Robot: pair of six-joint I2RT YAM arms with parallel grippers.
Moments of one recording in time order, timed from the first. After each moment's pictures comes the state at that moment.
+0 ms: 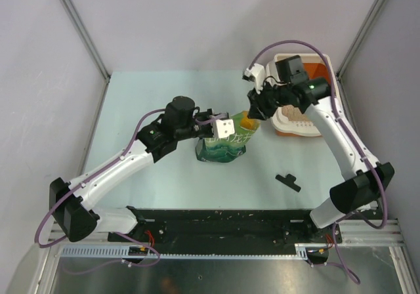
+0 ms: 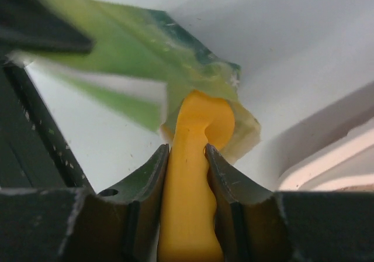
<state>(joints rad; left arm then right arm) -0.76 1.29 1.18 -0.27 0.27 0.83 0.38 1.53 1.74 -1.03 -0.57 -0.54</state>
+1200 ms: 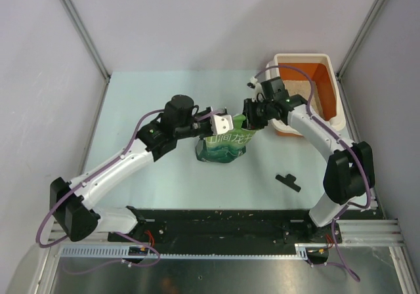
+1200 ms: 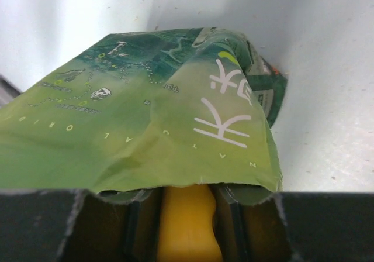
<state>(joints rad) -0.75 1.29 1.18 -0.26 0.34 0.72 0.45 1.64 1.41 -0.65 -0.35 0.30</state>
